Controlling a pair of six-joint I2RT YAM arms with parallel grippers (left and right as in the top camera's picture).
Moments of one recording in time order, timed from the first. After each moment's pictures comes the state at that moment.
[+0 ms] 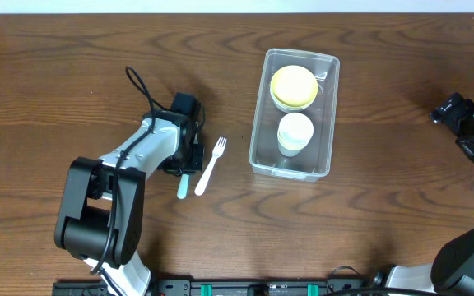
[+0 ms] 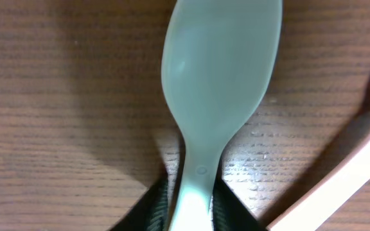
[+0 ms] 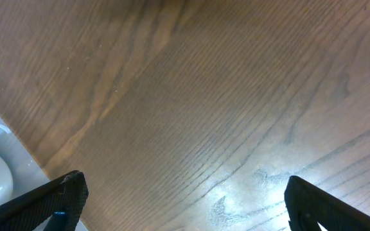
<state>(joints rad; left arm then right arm) -0.27 1.85 1.08 -0.81 0.01 -0.21 -0.47 1.61 1.40 -1.04 -0.06 0.42</state>
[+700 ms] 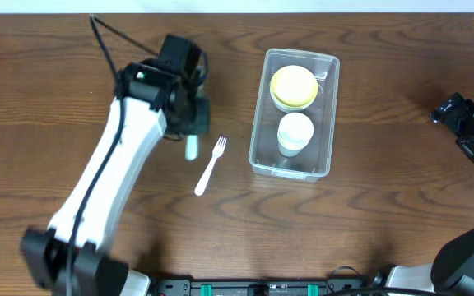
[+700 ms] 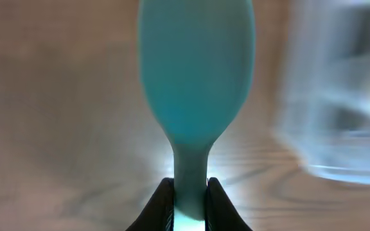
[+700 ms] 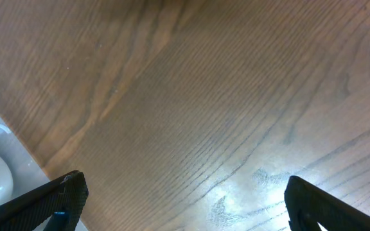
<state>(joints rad) -0.36 1.63 1.62 -1.24 0.05 -0.25 -0.47 1.61 1.40 -1.04 -0.06 0.42</state>
